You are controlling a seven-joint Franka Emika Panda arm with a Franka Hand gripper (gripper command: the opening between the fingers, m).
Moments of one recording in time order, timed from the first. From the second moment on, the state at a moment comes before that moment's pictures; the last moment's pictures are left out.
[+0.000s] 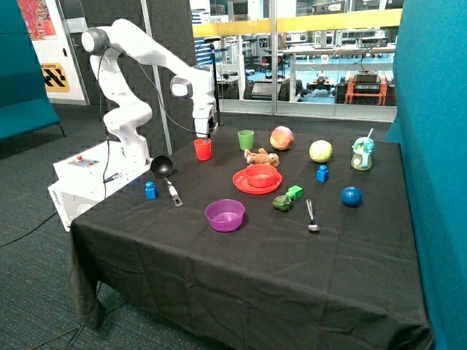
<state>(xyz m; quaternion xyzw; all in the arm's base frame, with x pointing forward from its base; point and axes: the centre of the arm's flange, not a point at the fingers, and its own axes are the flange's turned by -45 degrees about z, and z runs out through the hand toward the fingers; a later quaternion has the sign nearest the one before) 0.410 0.019 0.377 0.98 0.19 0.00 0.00</state>
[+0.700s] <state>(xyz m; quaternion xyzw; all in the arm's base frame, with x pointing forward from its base) 0.391 0.033 0.370 0.97 0.22 0.00 0.00</state>
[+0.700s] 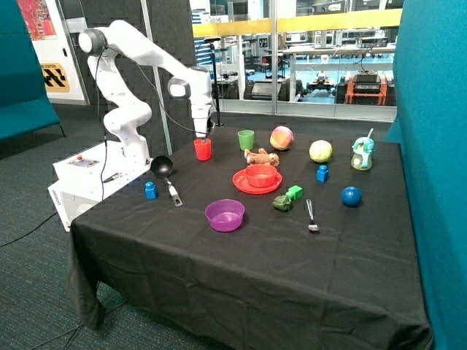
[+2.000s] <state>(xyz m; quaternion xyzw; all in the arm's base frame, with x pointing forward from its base) 0.377 0.025 0.335 0.97 0.22 0.00 0.00</state>
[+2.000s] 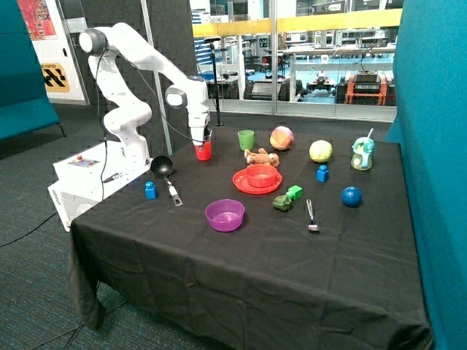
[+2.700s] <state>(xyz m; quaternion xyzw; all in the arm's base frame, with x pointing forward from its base) 0.378 0.023 0.323 0.98 0.21 0.00 0.00</state>
